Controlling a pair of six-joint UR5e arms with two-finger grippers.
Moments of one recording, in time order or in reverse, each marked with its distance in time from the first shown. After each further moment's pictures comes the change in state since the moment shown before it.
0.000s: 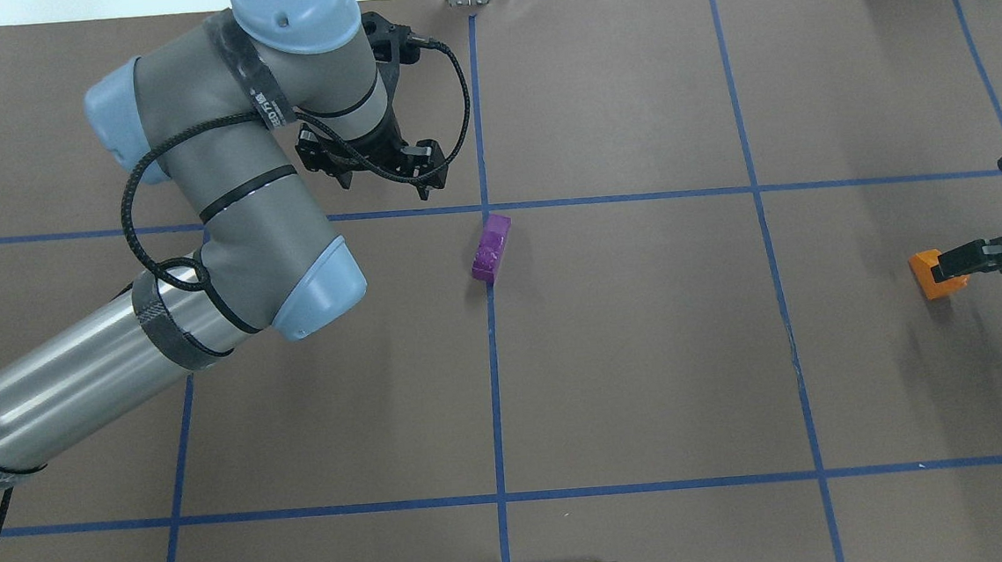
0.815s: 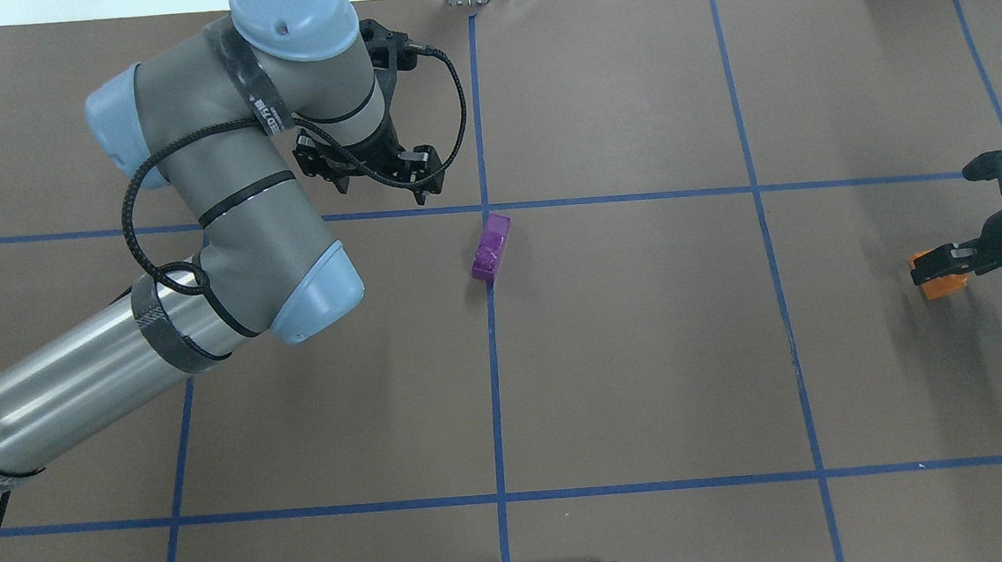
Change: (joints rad) left arm 0.005 0.006 0.001 -0.001 0.000 -0.001; right arm -0.023 0.057 -0.092 0.001 -0.011 -0.005
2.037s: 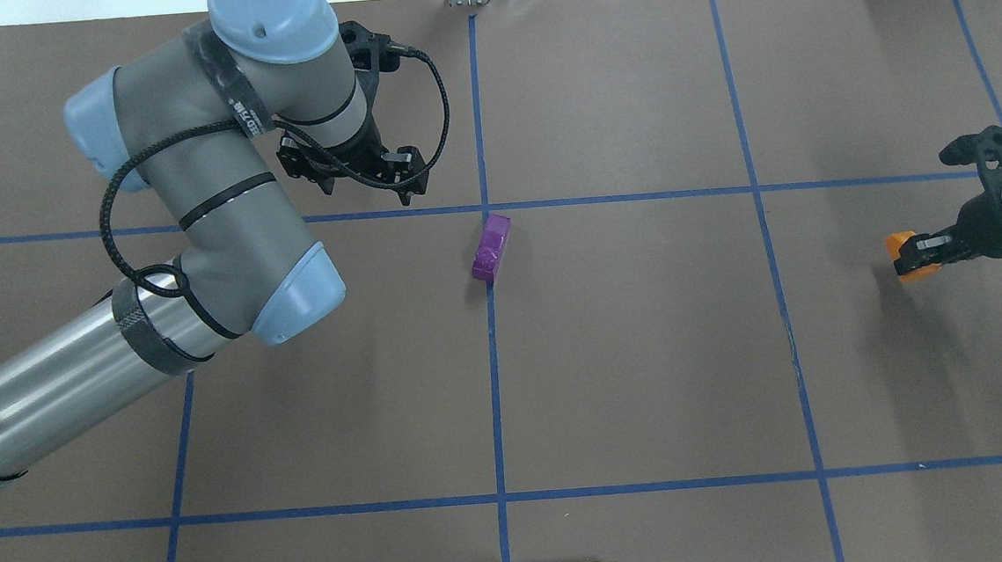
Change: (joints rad) left arm -0.022 0.049 -0.034 0.000 -0.004 0.007; right arm 0.001 0.076 0.077 -0.072 0.056 0.064
